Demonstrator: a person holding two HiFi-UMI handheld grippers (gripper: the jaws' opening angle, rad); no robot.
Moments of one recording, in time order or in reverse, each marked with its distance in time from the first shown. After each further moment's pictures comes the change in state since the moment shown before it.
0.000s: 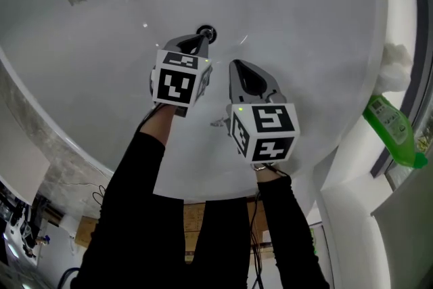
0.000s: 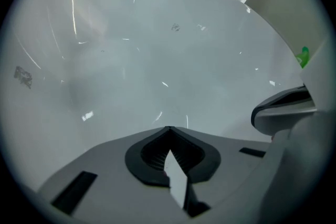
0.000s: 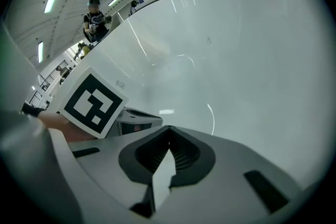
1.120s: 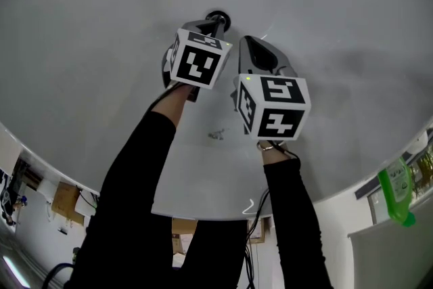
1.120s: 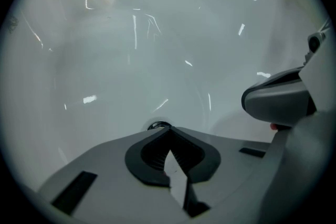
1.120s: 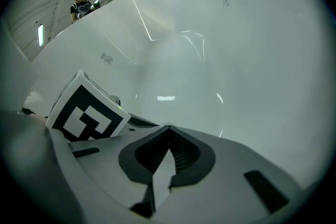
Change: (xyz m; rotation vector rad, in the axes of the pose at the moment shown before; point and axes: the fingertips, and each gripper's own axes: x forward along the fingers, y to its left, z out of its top) left arm 0.099 0.040 -0.064 -0.128 0.099 0.021; right arm 0.113 -0.029 -0.026 -0.109 0.175 0.007
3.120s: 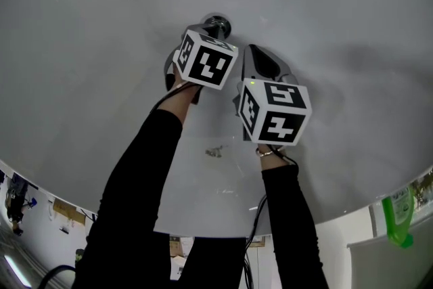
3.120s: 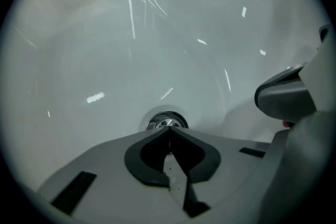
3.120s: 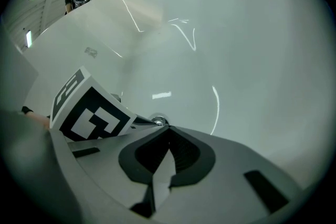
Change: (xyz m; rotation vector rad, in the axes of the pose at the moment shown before) left arm 0.051 0.014 -0.028 0.052 0.121 0.065; right arm 0.036 -0.027 -0.034 0.091 0.061 -0.029
